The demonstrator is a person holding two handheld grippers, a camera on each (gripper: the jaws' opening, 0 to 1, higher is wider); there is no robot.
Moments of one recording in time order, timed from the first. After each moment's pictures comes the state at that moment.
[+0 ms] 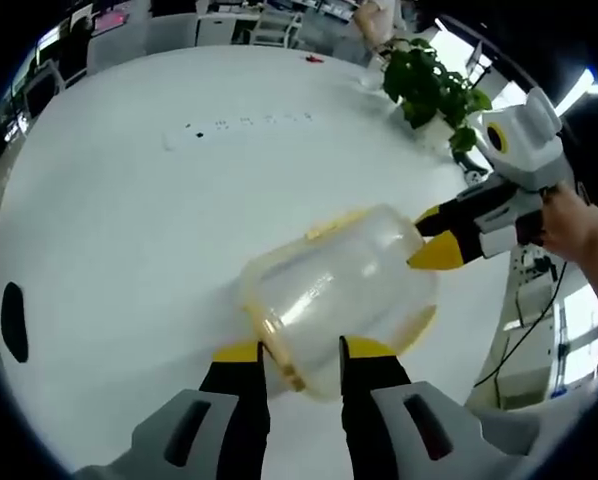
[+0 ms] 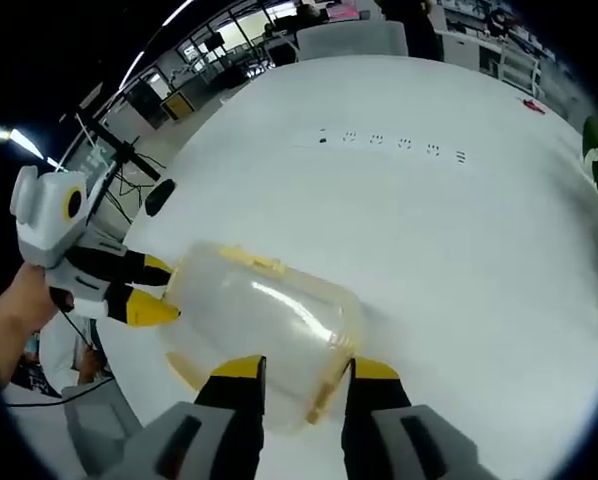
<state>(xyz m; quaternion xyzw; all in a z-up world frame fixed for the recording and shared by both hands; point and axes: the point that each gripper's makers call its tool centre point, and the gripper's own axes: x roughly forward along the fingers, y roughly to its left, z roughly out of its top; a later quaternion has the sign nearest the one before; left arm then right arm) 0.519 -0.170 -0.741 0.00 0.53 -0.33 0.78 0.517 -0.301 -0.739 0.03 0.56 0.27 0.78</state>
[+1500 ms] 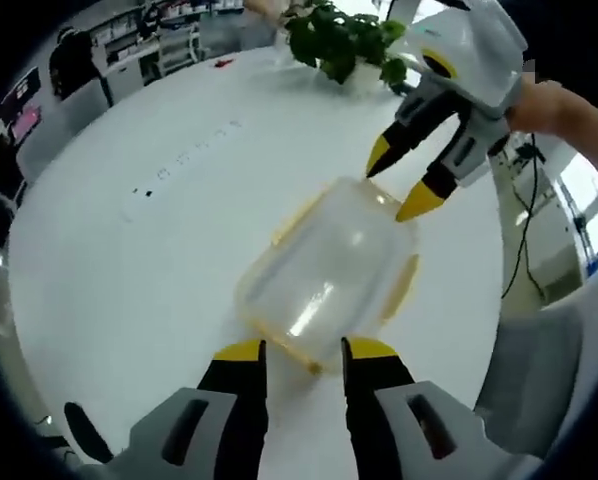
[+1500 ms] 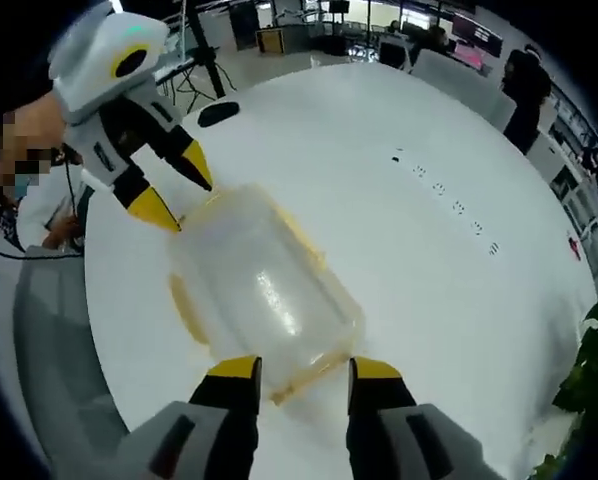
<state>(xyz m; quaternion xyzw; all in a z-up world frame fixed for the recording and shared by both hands) 0.514 -0.172 -0.715 0.22 0.47 -0.45 0.73 0.506 -0.308 -0.726 -0.23 0.51 0.39 0.73</state>
